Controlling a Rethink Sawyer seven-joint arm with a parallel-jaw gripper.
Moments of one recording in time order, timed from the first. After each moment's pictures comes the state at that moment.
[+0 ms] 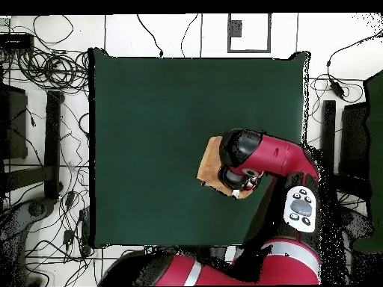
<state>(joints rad) -0.18 -0.40 -0.30 1.40 -0.04 1.12 1.85</state>
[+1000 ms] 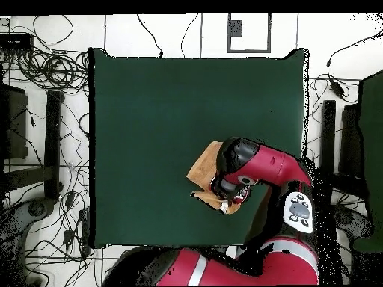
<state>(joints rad) -0.19 -0.38 -0.29 1.46 0.00 1.19 1.85</state>
